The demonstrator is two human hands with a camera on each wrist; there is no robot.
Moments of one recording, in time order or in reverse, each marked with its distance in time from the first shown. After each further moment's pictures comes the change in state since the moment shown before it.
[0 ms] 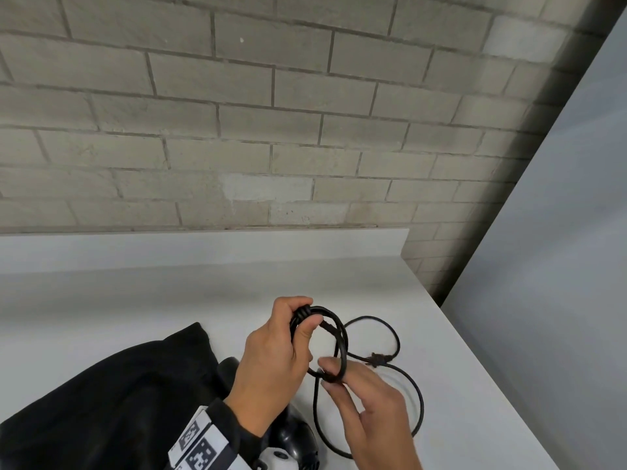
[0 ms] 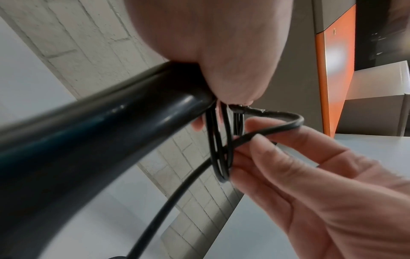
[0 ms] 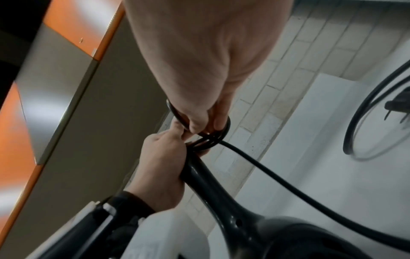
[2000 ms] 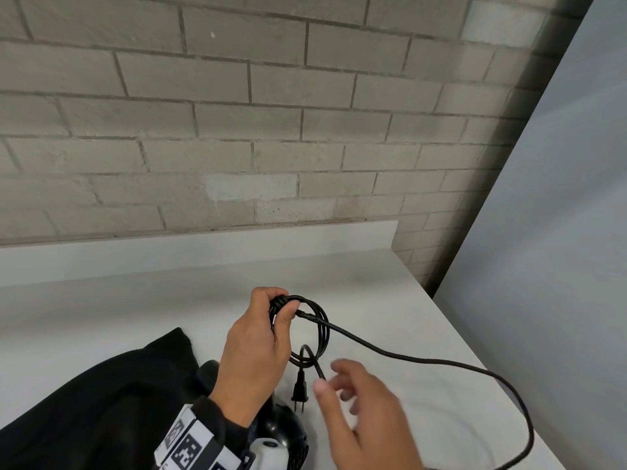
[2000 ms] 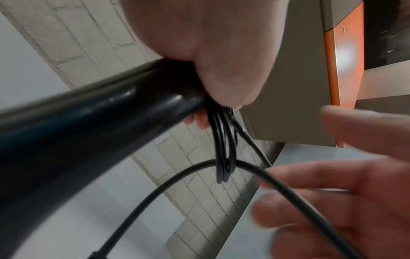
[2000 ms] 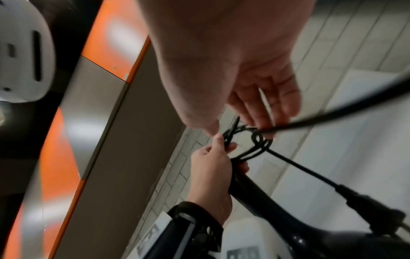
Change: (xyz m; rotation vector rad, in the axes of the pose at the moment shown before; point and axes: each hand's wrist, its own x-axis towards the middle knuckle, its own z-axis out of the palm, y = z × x) left_hand 0.013 0.000 0.001 0.075 0.027 -0.048; right_hand -0.014 -0.008 -0.007 -0.220 -0.090 0.427
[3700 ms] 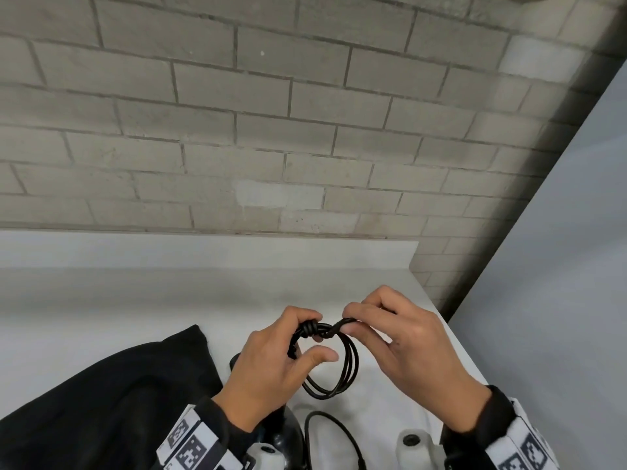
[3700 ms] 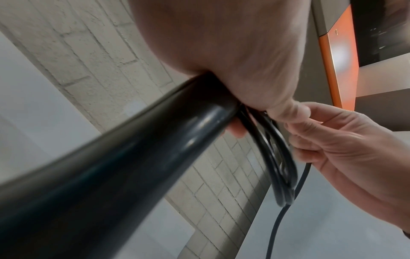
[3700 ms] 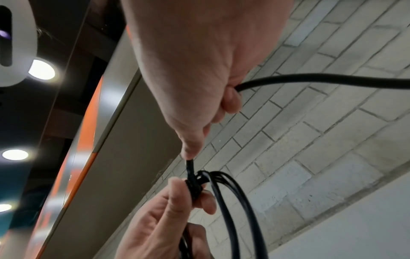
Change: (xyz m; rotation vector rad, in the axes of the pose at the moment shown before) left_hand -0.007 -0.011 -0.016 -0.127 -0.151 0.155; right_hand 0.092 -0.040 -0.069 -0.234 0.038 -0.765
